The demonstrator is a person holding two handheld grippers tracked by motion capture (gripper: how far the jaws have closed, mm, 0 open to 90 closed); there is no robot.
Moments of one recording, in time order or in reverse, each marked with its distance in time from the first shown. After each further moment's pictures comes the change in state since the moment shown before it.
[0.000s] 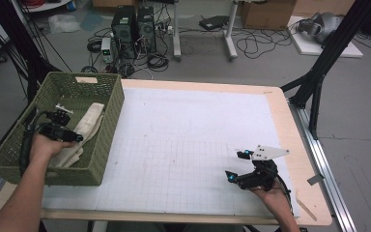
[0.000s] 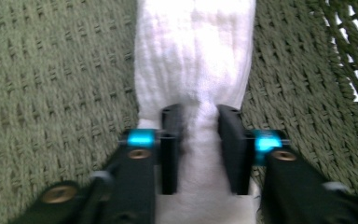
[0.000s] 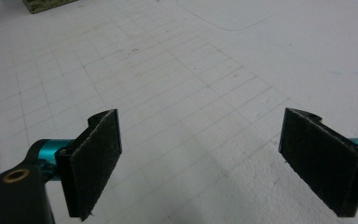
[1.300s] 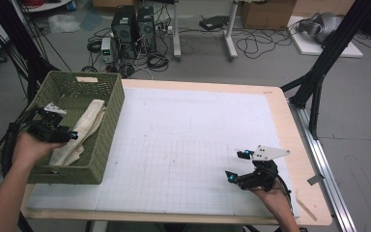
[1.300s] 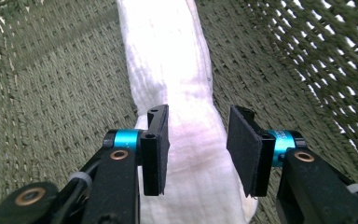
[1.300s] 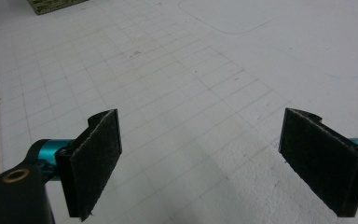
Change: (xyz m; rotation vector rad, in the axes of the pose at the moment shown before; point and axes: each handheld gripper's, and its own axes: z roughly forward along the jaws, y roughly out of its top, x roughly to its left) left arm -0.005 -0.006 -0.045 -0.141 -0.025 0.248; right arm 0.001 0.001 -0.001 -0.011 0.000 -0.006
